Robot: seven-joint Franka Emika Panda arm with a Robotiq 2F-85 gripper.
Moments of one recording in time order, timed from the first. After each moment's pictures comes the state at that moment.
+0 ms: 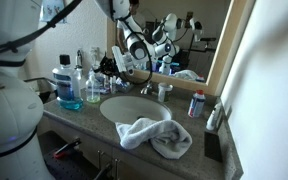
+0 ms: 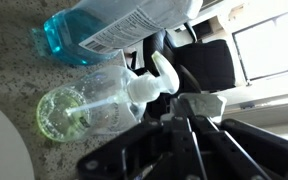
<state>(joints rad) 0.02 0.34 0.01 -1.92 0.87 1.47 -0.41</state>
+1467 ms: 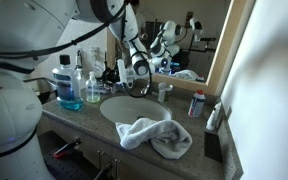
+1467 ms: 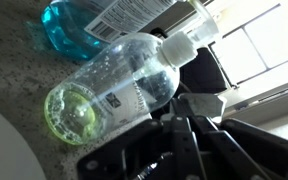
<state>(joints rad) 0.00 0.61 0.03 -1.75 0.92 1.38 -0.34</state>
